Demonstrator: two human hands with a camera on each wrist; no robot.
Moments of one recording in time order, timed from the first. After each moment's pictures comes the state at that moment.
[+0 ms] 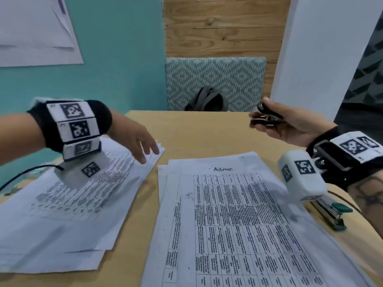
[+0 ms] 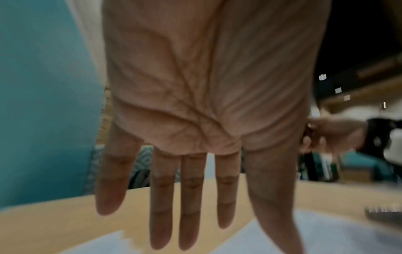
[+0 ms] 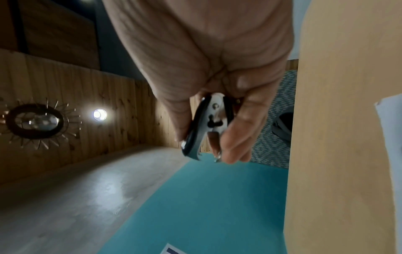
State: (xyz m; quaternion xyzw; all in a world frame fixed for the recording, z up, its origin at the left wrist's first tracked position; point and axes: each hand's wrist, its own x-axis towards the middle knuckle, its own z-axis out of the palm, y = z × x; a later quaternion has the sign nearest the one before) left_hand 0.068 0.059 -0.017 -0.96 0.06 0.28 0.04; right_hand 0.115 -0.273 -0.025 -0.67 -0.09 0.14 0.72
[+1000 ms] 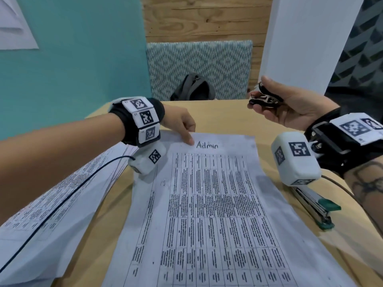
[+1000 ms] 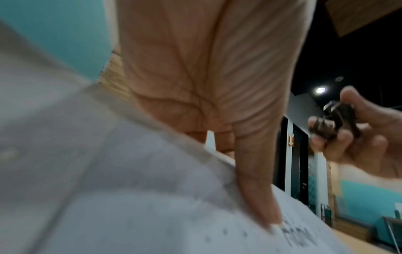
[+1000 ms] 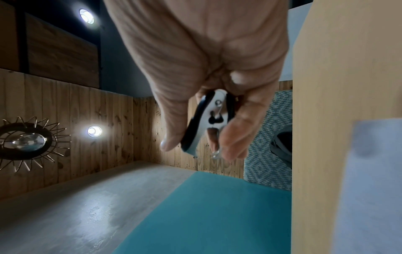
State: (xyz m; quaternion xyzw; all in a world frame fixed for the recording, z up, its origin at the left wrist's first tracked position) left_hand 0.171 -0.055 -0.039 -0.96 0.20 0.18 -0.13; right_hand 0.142 -0.307 -0.025 -0.67 -0.07 0.08 0.73
